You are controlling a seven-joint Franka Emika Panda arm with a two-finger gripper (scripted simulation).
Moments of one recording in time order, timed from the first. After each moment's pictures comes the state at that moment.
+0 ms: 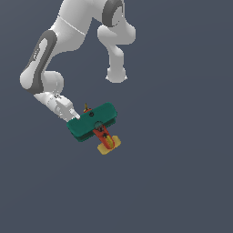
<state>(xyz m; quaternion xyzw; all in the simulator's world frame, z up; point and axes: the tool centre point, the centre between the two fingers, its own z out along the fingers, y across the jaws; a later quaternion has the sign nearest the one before) -0.045 -0.185 0.142 -0.75 0.25 -0.16 0.60</state>
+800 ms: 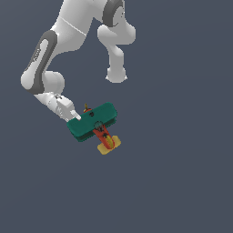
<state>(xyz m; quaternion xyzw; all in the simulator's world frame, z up) -0.043 -0.181 0.141 -0.75 0.25 -0.16 0.60</state>
